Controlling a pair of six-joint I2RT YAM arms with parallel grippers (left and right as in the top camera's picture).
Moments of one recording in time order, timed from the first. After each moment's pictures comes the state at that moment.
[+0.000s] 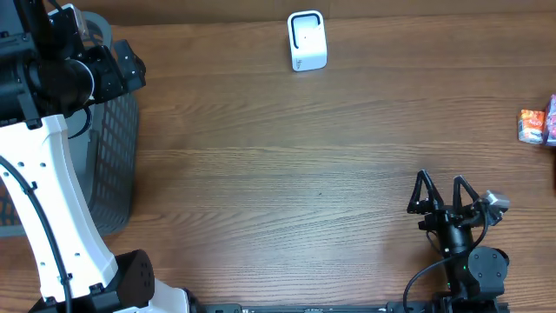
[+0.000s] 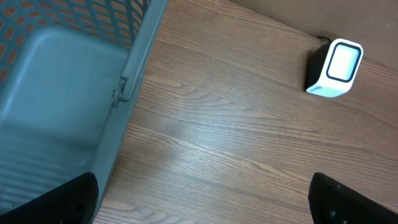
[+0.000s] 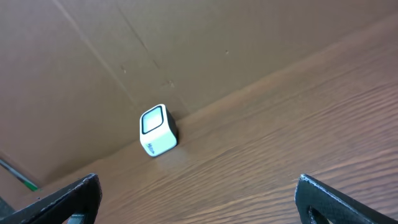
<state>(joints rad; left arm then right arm) 0.24 1.71 2.29 -1.55 0.13 -0.18 0.04 0.01 0.02 -0.03 -0.03 0.52</state>
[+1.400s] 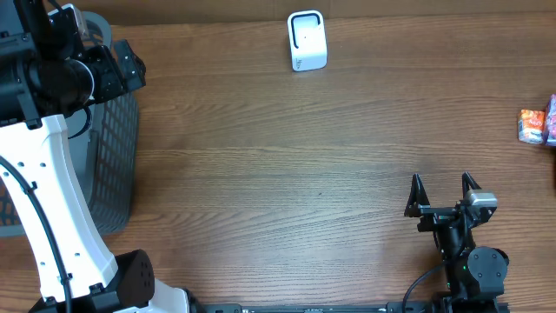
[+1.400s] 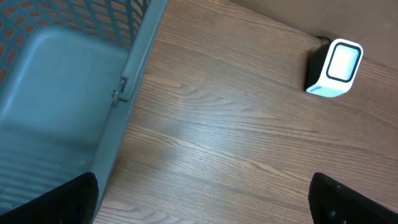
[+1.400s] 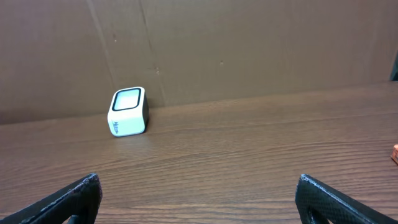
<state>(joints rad) 0.24 1.71 2.29 -1.55 0.13 -0.18 0.05 0.01 0.02 -0.03 -0.02 0.15</state>
